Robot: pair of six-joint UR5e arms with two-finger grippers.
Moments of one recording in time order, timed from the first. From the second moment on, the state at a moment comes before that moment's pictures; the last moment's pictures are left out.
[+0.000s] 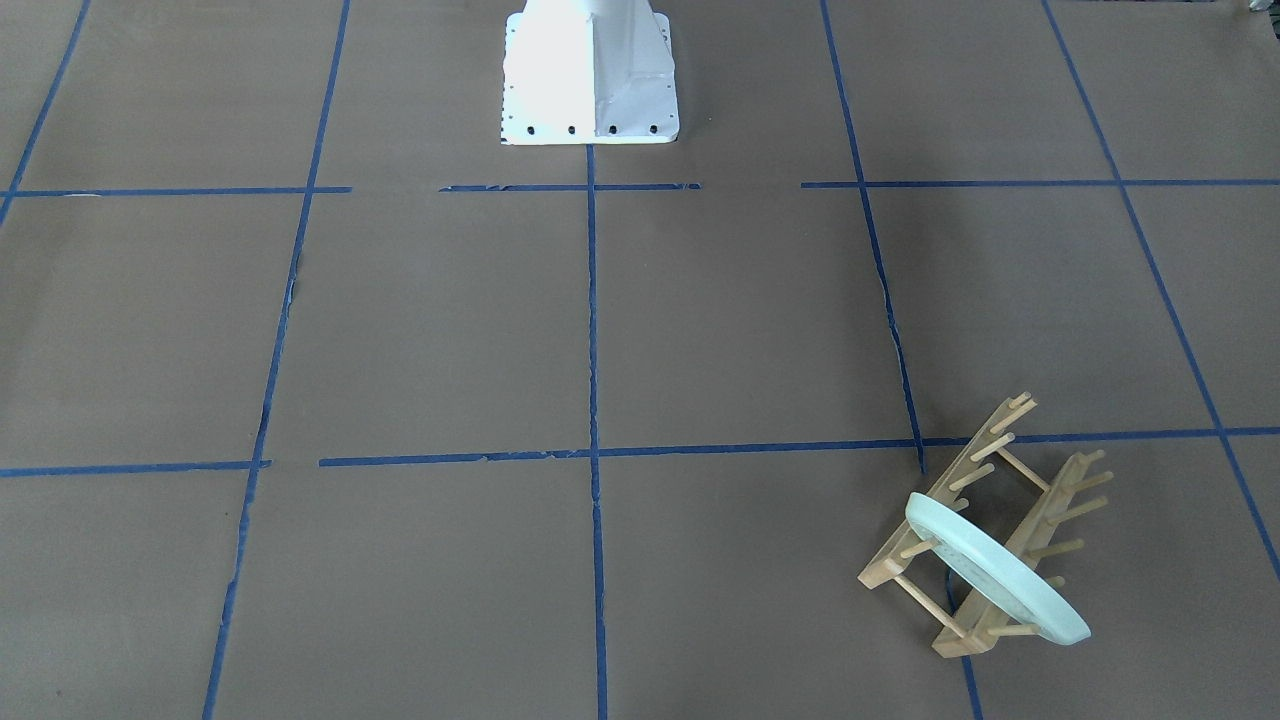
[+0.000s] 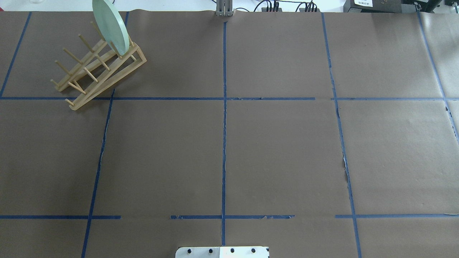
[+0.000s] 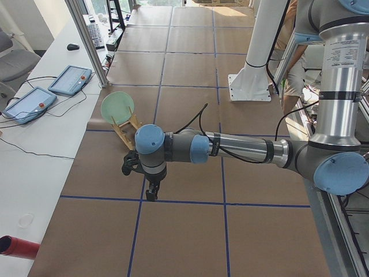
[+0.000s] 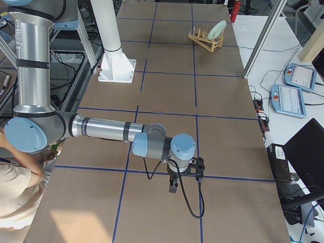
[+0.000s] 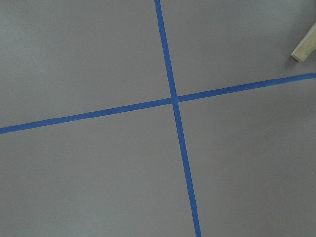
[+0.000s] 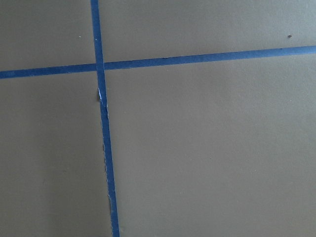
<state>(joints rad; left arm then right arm) -1.60 -1.56 -1.69 -1.49 -2.34 0.18 1.62 -1.62 1.56 -1.62 2.32 -0.02</state>
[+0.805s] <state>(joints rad) -1.60 -1.65 -1.70 -1.51 -2.32 0.17 1.62 -1.62 1.56 -1.62 2.32 -0.02</state>
